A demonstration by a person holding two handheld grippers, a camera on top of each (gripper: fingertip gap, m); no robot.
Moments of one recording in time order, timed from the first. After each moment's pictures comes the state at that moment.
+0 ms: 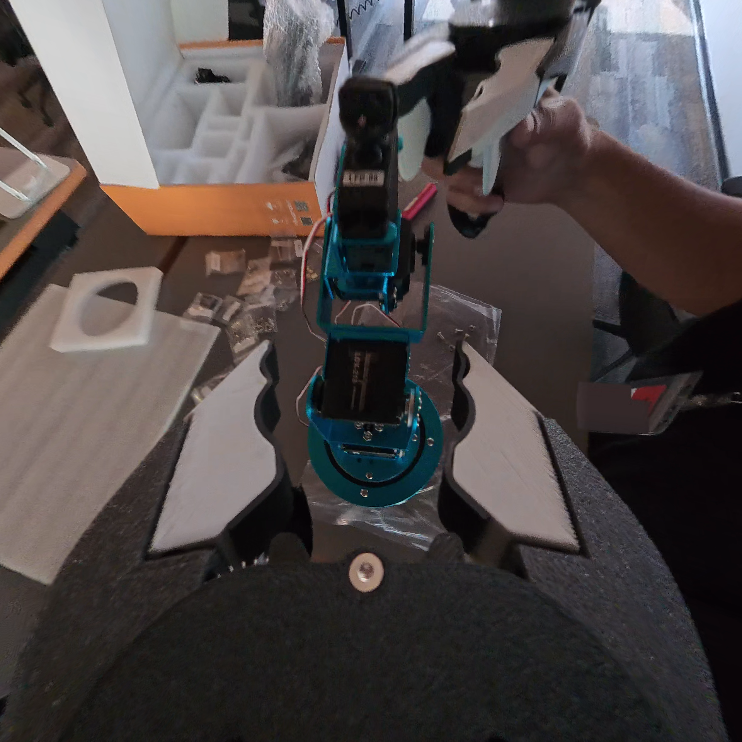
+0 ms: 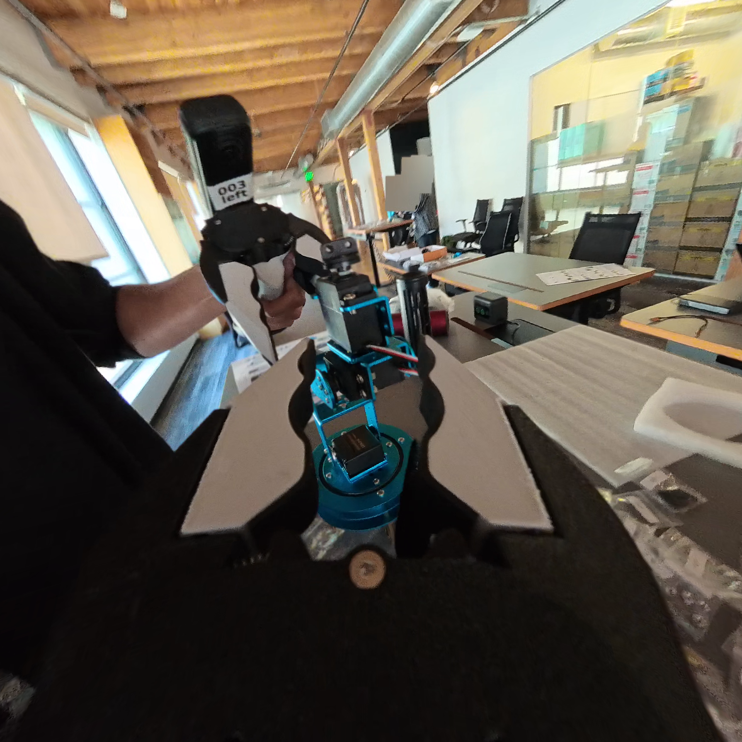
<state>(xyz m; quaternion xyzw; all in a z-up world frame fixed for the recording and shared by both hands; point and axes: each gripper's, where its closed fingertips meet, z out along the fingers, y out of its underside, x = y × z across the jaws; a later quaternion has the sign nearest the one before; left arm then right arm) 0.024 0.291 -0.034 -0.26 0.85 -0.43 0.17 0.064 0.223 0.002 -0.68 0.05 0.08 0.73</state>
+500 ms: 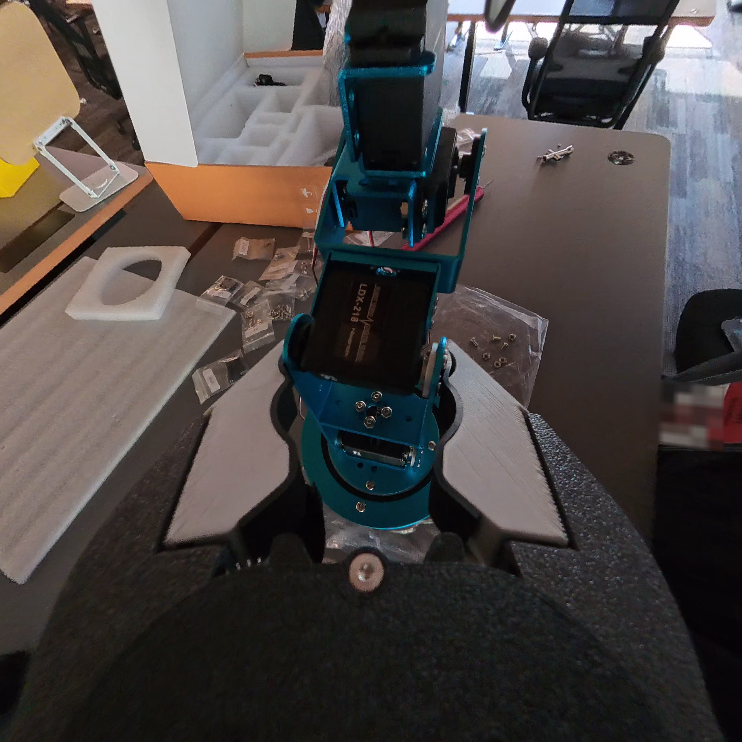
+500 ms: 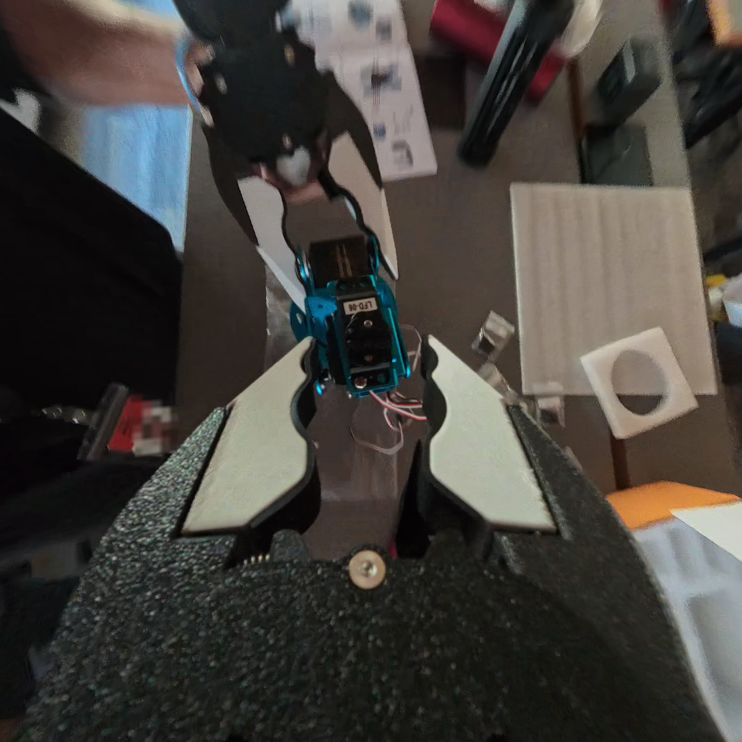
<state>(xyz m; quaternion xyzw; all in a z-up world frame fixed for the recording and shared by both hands) 0.032 0.296 -0.082 -0.30 0.81 -0.46 0.22 0.054 0.255 0.012 -0.92 -0.17 0.03 0.34</state>
